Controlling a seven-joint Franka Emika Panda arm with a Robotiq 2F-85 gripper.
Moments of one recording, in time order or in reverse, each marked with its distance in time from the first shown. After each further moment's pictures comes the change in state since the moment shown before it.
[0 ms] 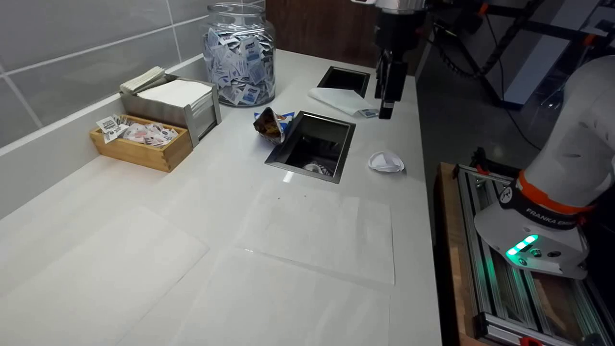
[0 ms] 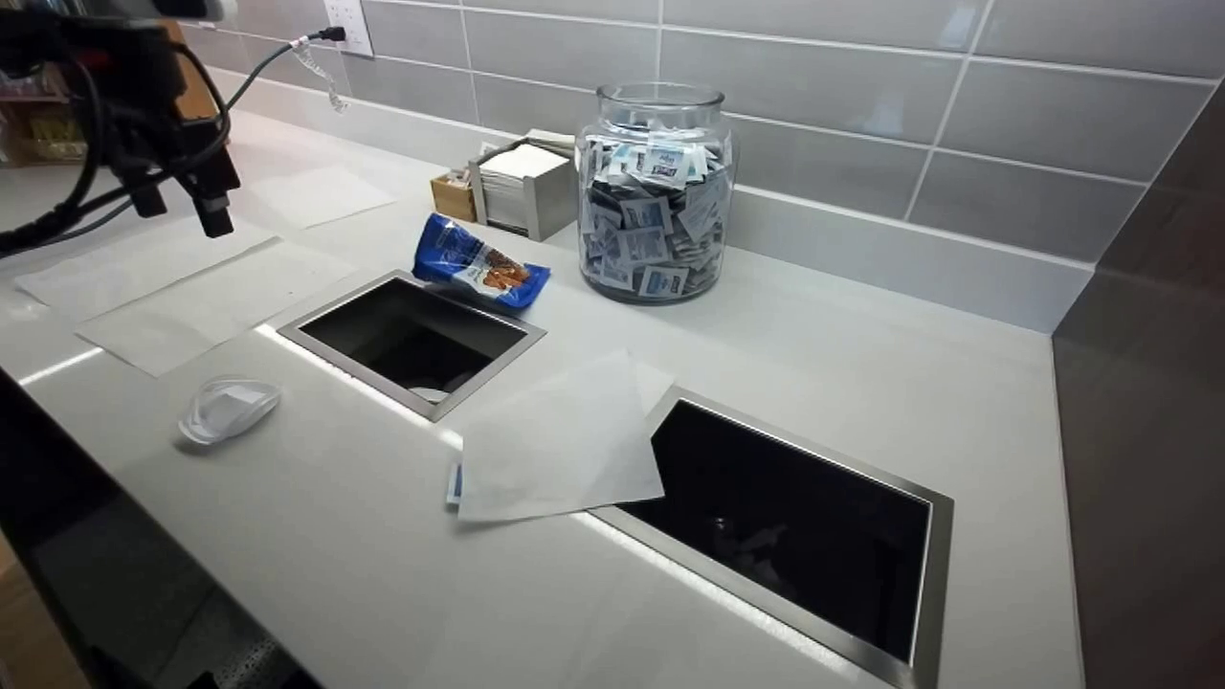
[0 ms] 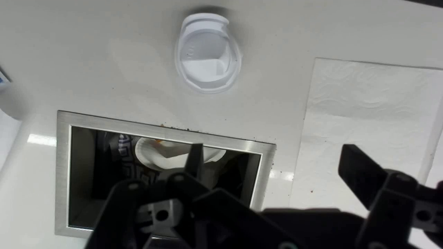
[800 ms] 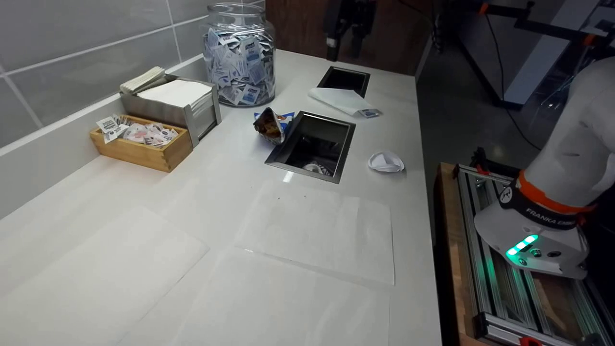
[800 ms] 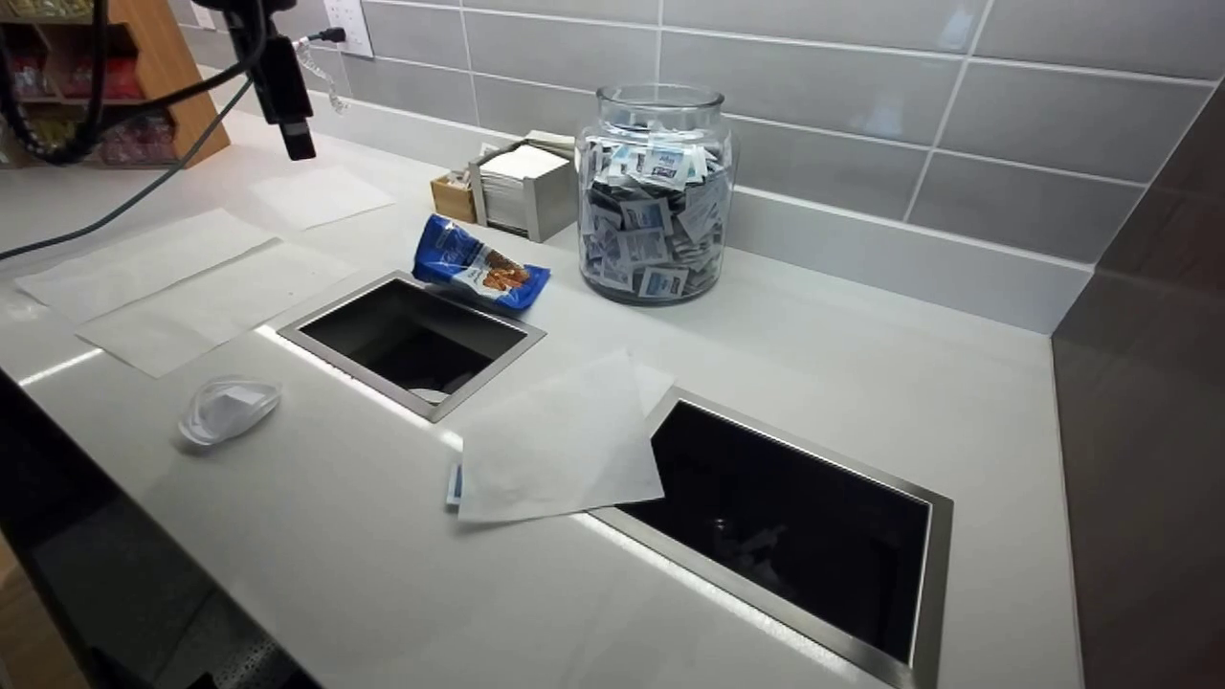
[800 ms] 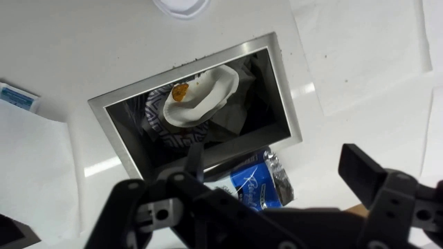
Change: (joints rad) arm -0.096 0.195 -0.050 0.323 0.119 -0.037 0.337
